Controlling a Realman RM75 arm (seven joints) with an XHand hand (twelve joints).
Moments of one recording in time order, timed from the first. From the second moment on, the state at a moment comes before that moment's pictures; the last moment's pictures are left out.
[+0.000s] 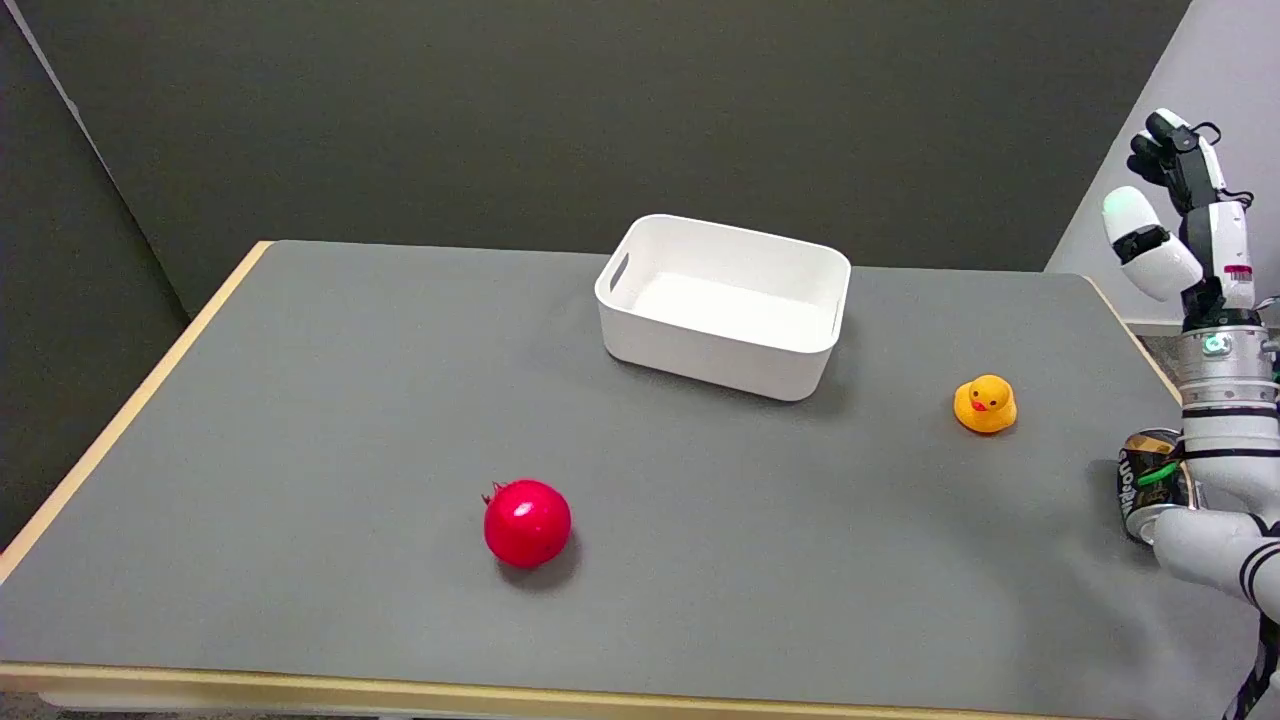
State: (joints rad) arm 0.26 -0.82 -1.73 0.35 0.72 1.34 1.27
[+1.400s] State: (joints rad) arm -0.09 -0.86 -1.60 0.71 0.66 1.13 1.06
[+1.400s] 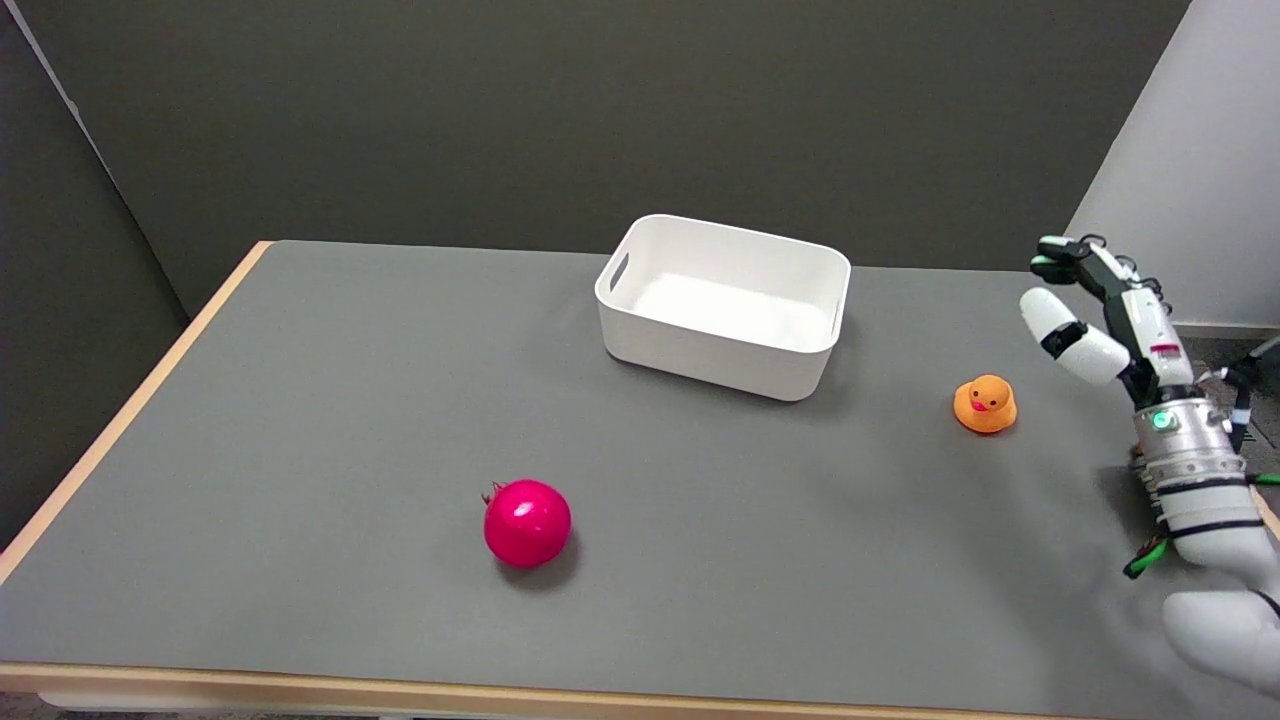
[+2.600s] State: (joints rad) arm -0.18 -0.93 -1.69 0.69 0.60 1.22 0.94
